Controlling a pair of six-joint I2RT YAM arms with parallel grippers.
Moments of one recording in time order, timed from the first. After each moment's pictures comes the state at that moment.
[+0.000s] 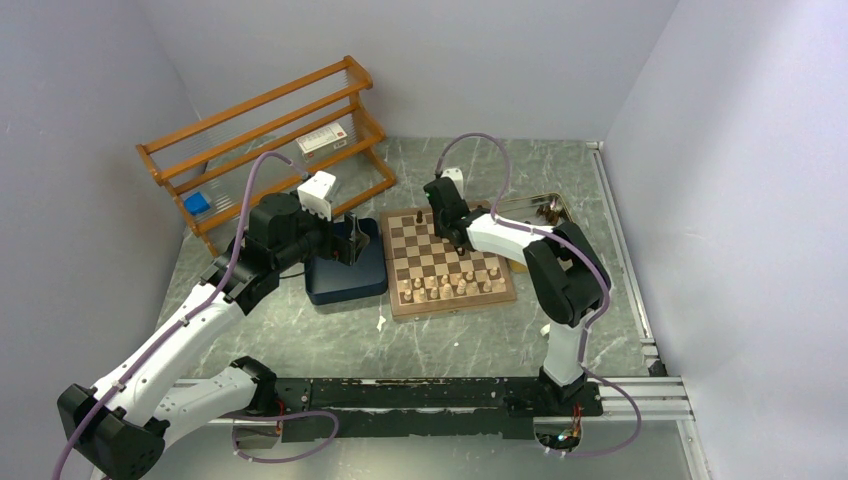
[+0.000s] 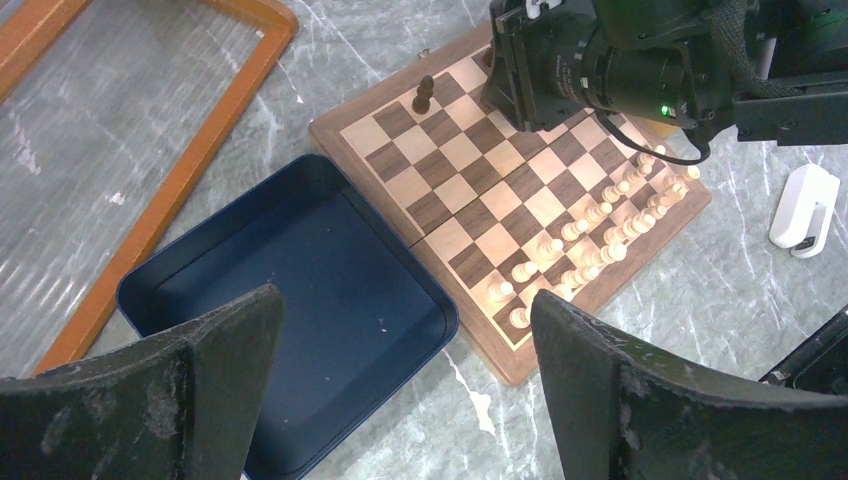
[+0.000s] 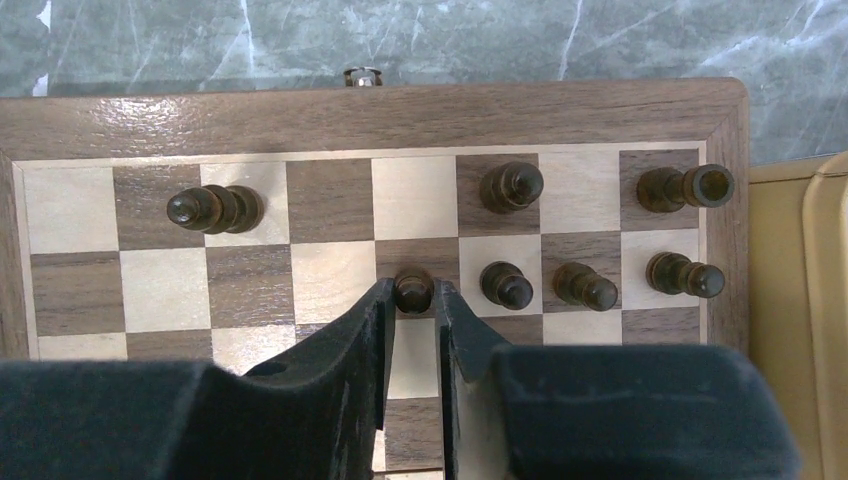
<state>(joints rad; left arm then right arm) -0.55 0.95 0.90 -0.35 0.05 -0.16 0.61 1.89 1.19 -0.10 0.39 0.31</state>
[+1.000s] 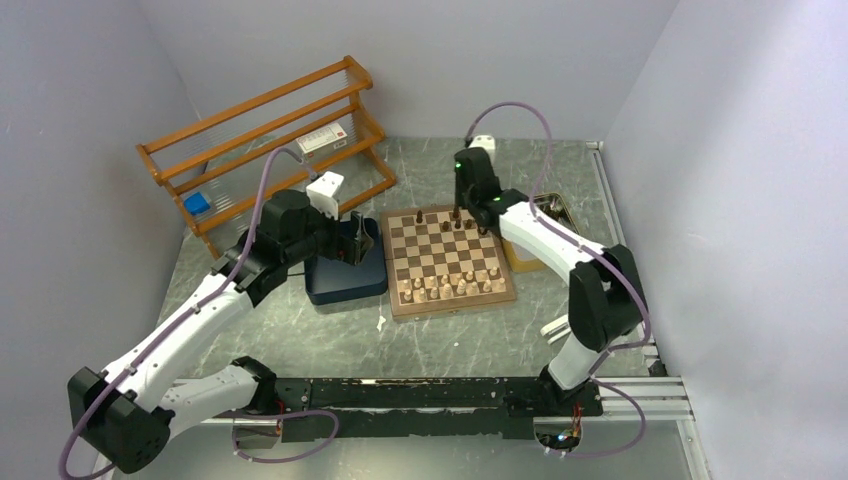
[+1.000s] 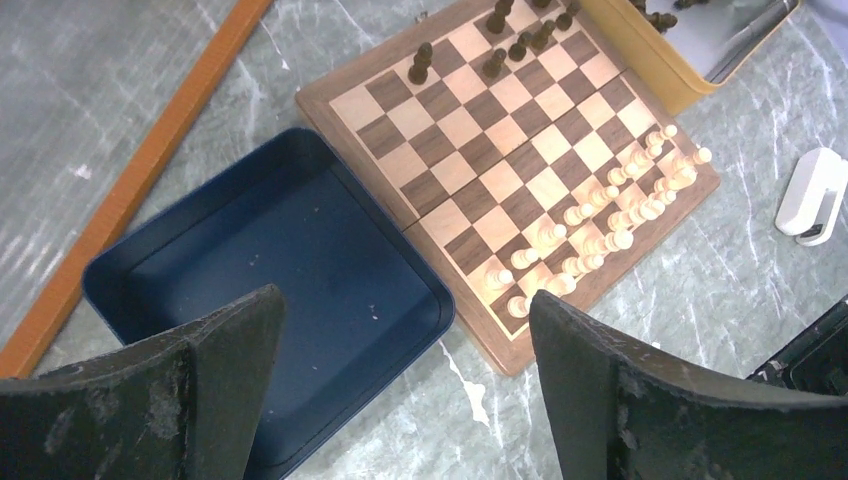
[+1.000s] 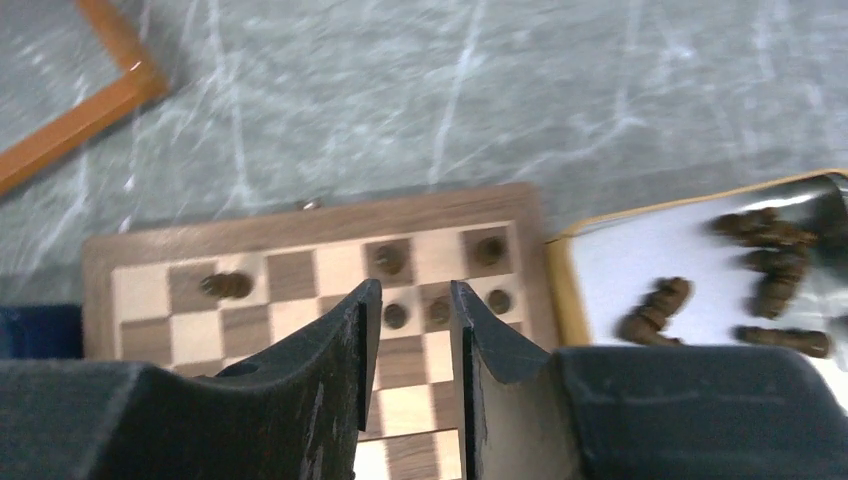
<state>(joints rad) -0.55 1.00 0.90 -0.35 0.06 -0.18 0.54 1.69 1.25 -0.20 0.42 0.26</state>
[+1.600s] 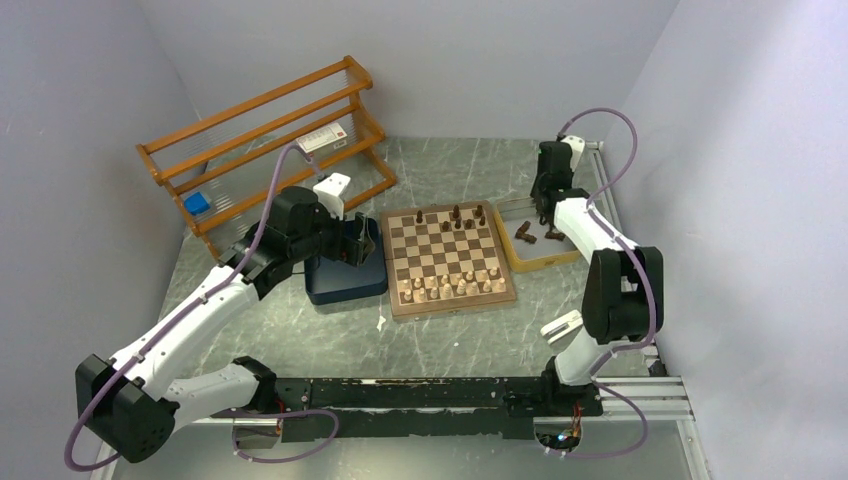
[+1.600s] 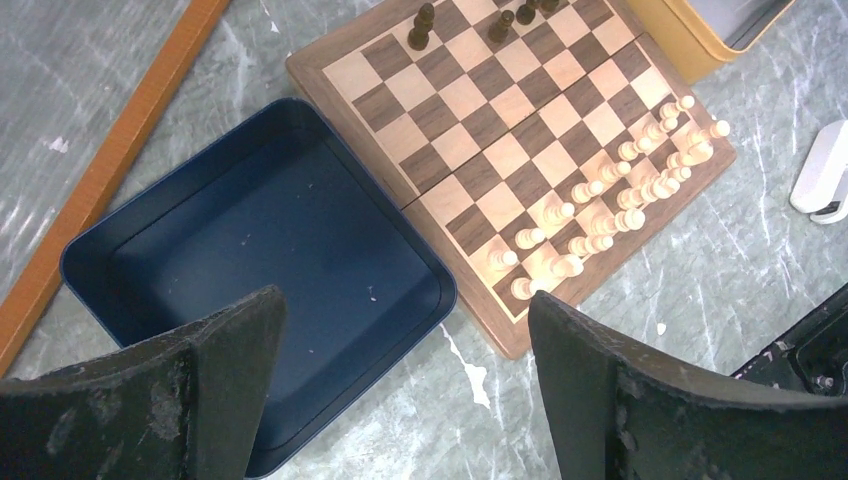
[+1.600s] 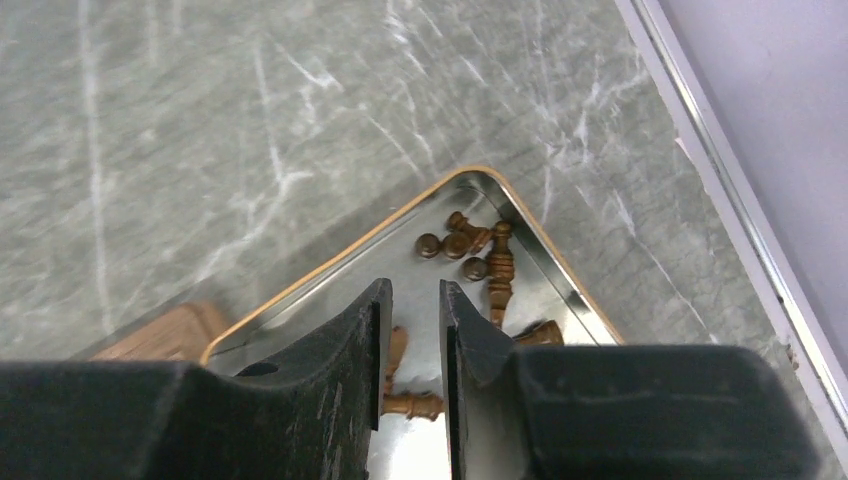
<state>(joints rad) -0.55 1.07 0.93 -0.40 0.08 -0.19 0.10 1.64 1.17 -0.14 0.41 0.25</state>
